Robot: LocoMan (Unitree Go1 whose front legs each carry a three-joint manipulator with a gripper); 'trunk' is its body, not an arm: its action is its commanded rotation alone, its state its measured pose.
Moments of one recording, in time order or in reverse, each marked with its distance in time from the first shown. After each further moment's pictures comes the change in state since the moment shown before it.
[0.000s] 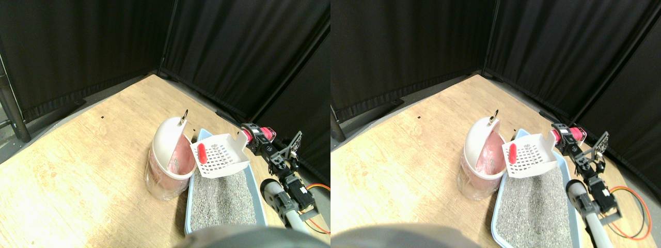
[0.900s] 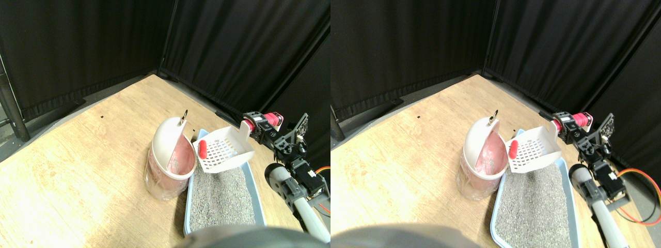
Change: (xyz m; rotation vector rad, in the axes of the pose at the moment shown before) right arm 0.004 0.003 0.029 -0.190 0.031 -0.029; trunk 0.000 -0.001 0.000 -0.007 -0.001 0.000
